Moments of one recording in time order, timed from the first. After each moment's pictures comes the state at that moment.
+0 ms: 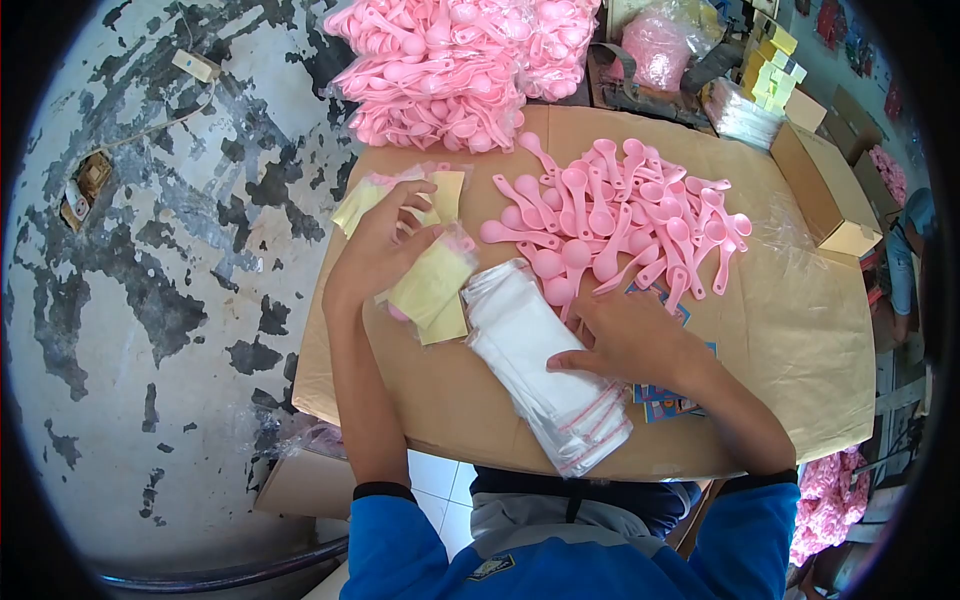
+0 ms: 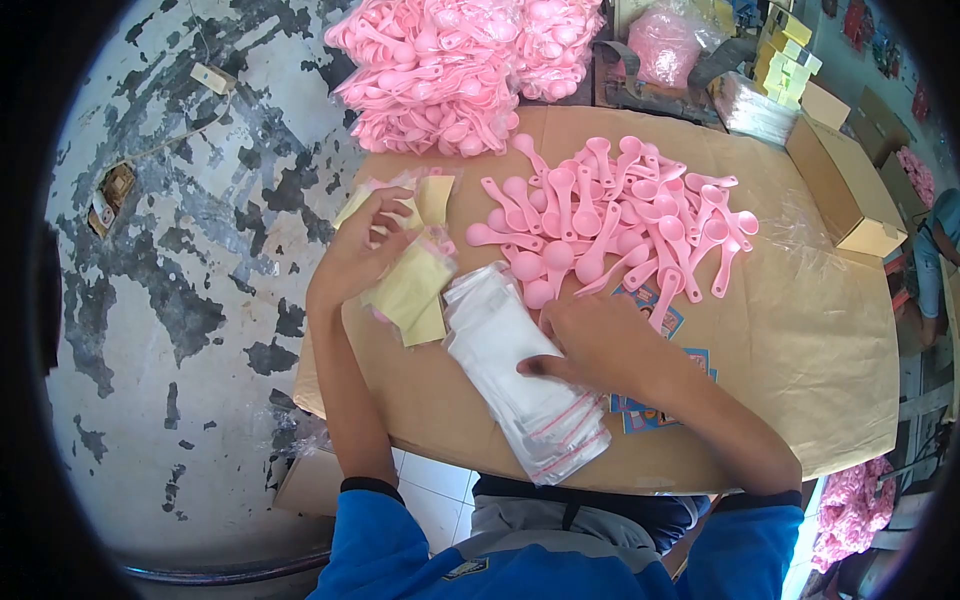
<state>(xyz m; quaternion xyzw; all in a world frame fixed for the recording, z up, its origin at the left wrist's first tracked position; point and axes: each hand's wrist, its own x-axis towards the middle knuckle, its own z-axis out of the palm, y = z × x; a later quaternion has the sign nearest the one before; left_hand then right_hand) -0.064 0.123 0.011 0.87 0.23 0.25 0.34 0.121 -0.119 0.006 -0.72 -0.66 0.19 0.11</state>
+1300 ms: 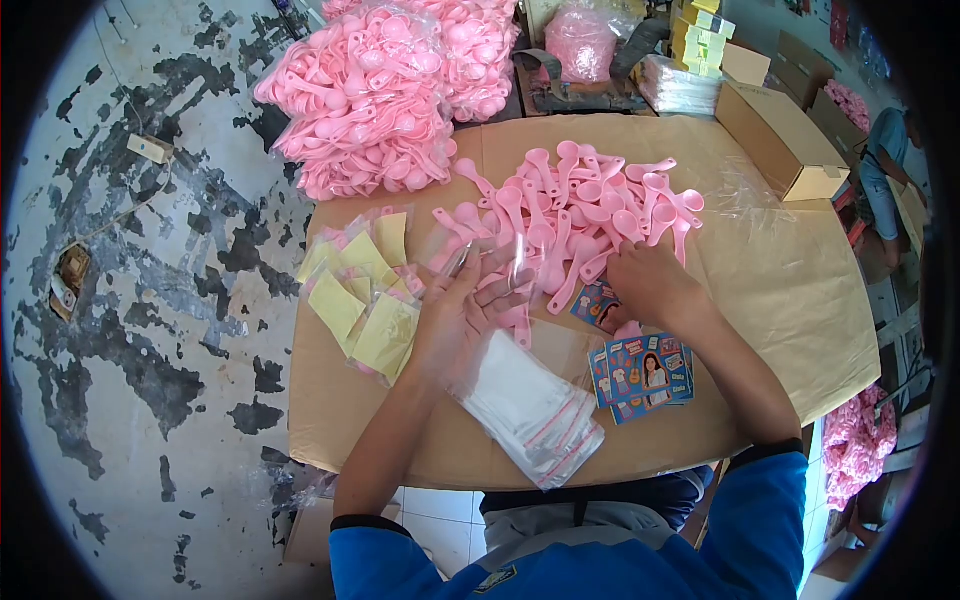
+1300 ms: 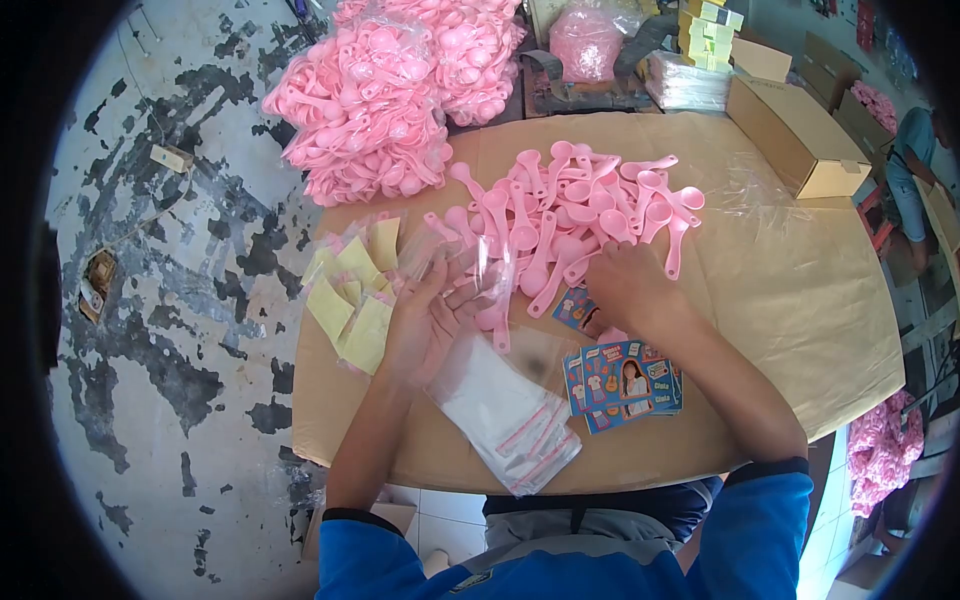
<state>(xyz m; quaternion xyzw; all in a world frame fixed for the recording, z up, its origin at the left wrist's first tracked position) 0.018 0.021 -0.028 0.40 0.11 0.25 0.88 0.203 -0.140 -0.012 -0.82 -0.57 0.04 -0.09</state>
